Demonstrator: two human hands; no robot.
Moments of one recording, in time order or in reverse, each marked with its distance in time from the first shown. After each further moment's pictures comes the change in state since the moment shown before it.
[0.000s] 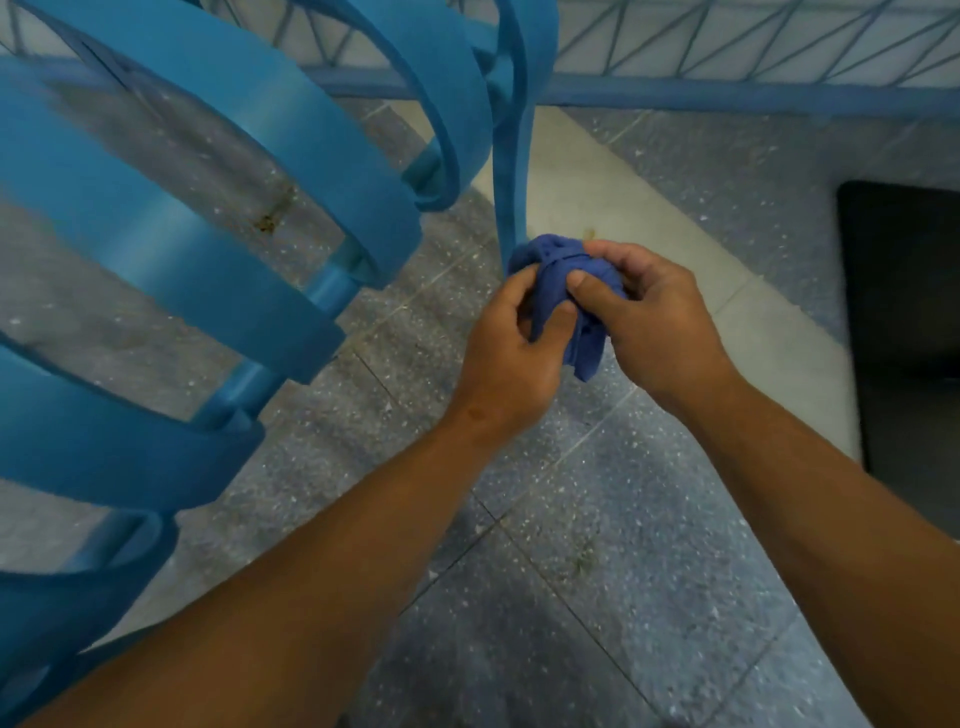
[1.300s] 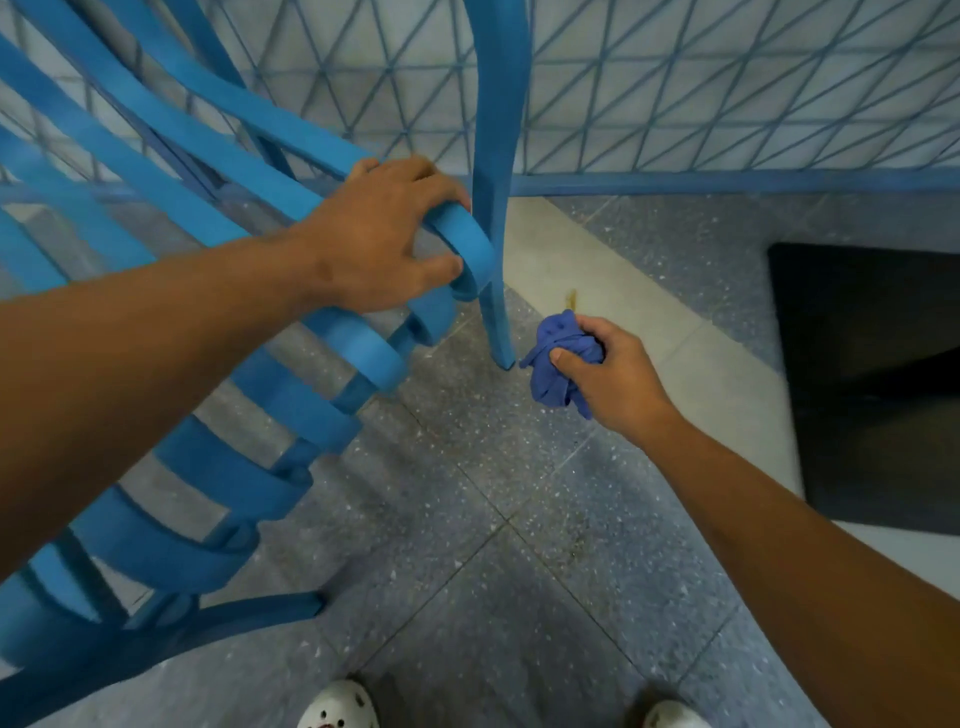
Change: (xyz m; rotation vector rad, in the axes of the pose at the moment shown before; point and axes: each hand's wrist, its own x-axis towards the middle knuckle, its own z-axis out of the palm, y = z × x) left_hand 0.037 0.225 -0.130 1.267 -0.339 0.509; right_hand -0.035 -0.043 -0.011 -0.175 0.012 0.104
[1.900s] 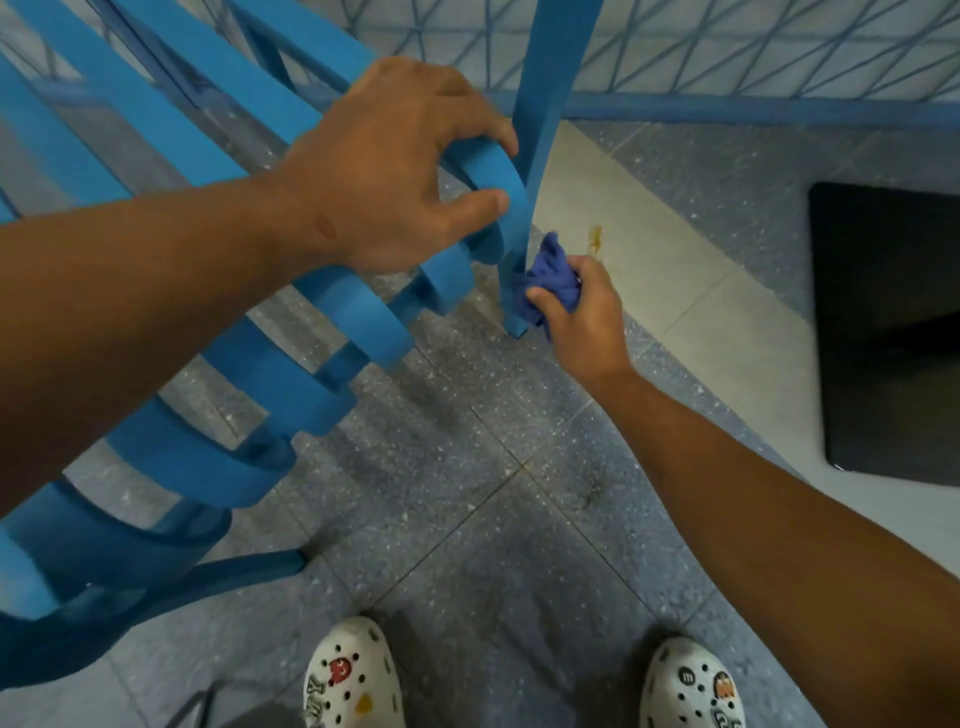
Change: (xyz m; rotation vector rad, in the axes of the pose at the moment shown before) left_hand -0.039 -0.011 0.020 -0.056 0.190 0.123; right_hand 0.013 0.037 0.079 -0.119 0.174 -0.202
